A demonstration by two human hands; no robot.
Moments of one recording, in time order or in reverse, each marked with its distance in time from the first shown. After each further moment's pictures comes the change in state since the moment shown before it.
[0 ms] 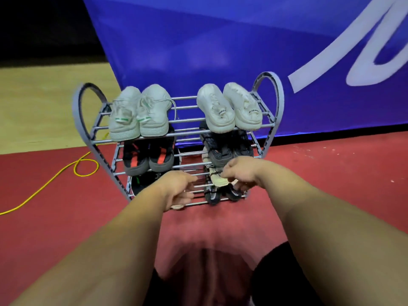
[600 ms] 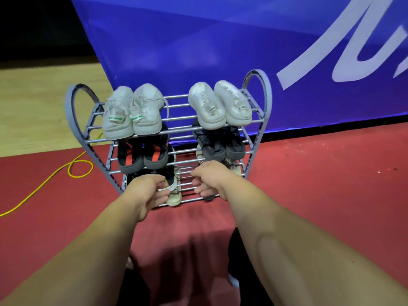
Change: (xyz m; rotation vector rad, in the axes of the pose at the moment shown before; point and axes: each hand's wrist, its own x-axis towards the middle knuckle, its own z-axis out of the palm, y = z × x) left_hand -0.016 -0.033 -0.047 -0.296 0.157 0.004; right_hand -0.008 -0.027 0.072 0.384 0.051 -0.016
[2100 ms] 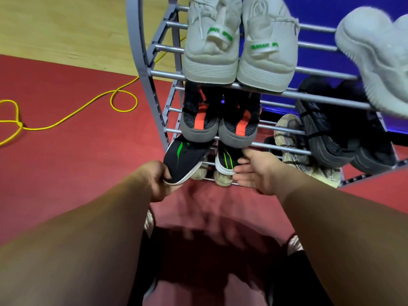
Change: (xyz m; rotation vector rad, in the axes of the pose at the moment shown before) left_hand 0.182 -0.067 -0.139 -0.415 0.148 -0.418; right_hand 0.211 0.029 0.104 0.134 -0.009 0.361
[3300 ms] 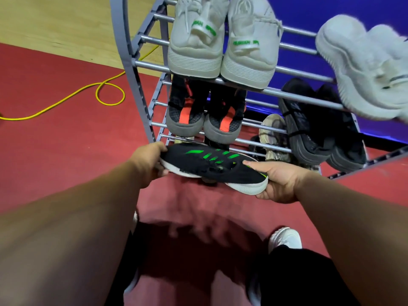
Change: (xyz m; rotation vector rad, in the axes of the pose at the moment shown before) left_hand -0.008 0.007 0.026 0.254 0.090 0.265; right_hand -0.027 0.014 -0.081 -0.096 -0.275 0.110
